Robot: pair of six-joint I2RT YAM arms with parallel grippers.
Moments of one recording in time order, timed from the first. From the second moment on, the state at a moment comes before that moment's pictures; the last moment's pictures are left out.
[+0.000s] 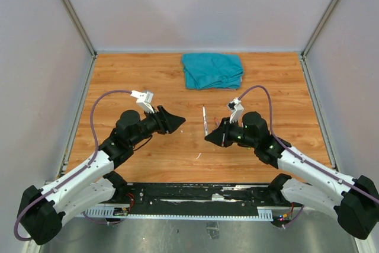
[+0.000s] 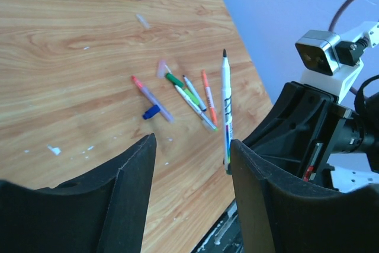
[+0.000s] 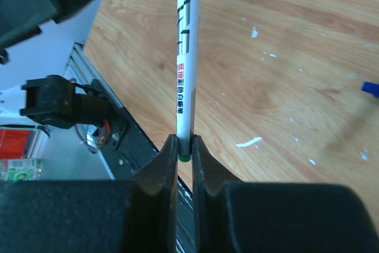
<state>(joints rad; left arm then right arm) -0.63 0.81 0.49 0.16 0.14 -0.73 0.73 0.93 0.51 0.01 -0.31 0.64</state>
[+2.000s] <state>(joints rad) -0.80 0.97 0.45 0.42 0.10 -0.81 0.84 0.99 0.55 0.22 -0.27 0.61</state>
